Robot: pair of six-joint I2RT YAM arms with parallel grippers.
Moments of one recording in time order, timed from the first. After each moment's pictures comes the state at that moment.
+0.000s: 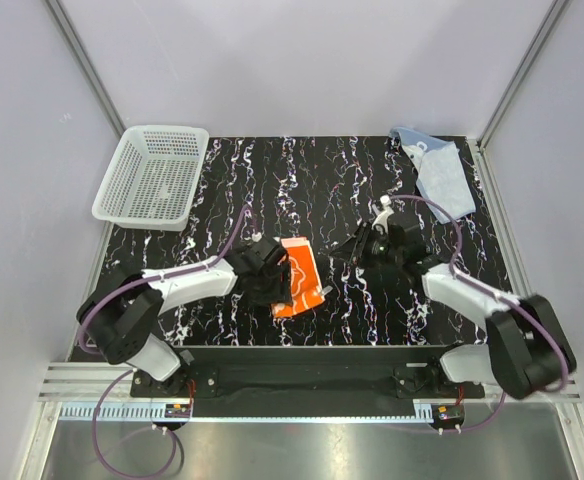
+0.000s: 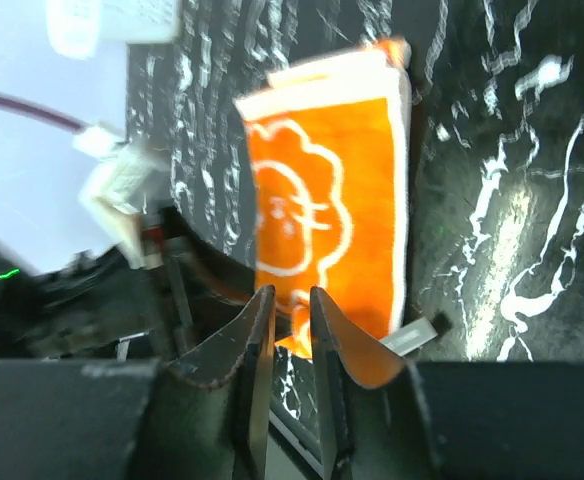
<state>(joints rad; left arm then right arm) -0.79 1.52 0.80 -0.42 0.04 -0.78 0.41 1.35 0.59 0.23 -0.47 0.83</state>
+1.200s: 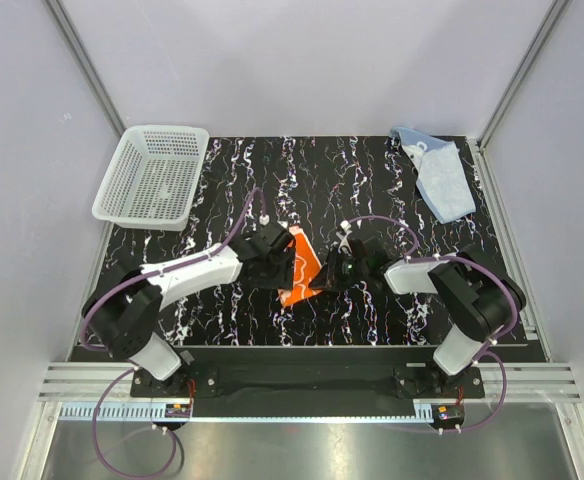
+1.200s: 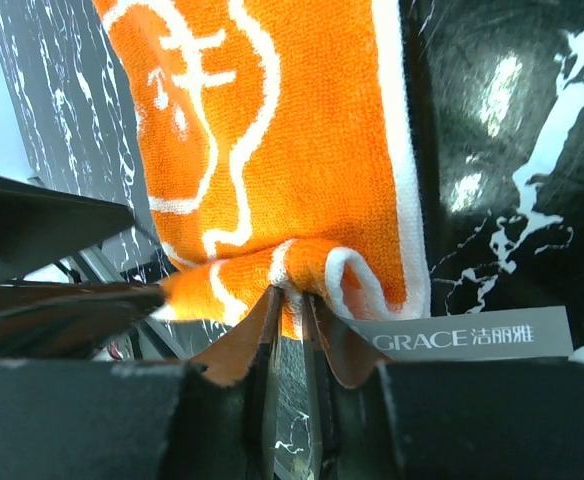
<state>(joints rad) -0.78 1.57 0.97 -0.52 -0.04 -0.67 0.59 1.68 0.62 0.31 -0.44 0.81</state>
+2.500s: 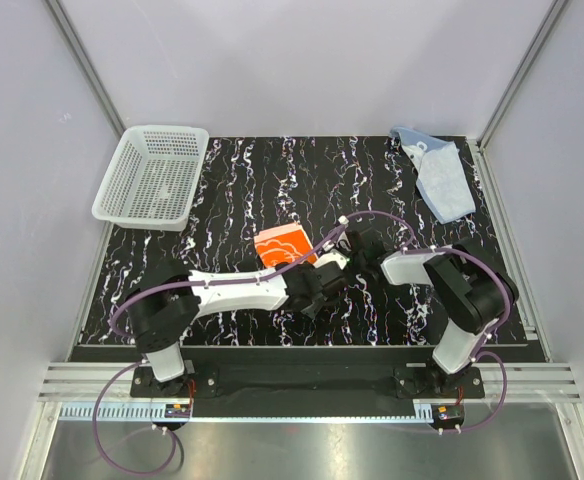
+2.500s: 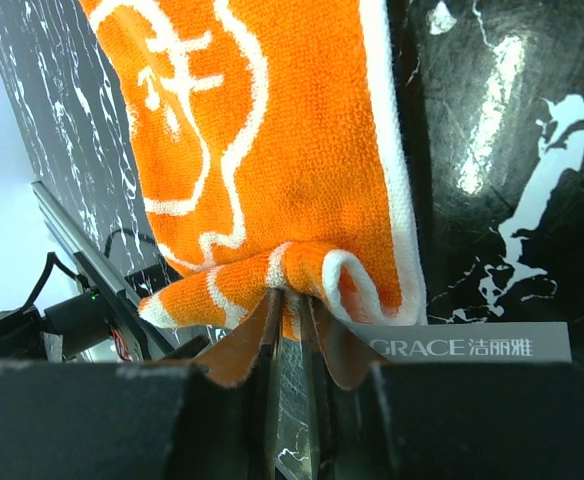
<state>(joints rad) -1.15 1.74 1.13 -0.57 -0.39 -0.44 0.56 1.73 0.71 0.23 -0.48 0.80</state>
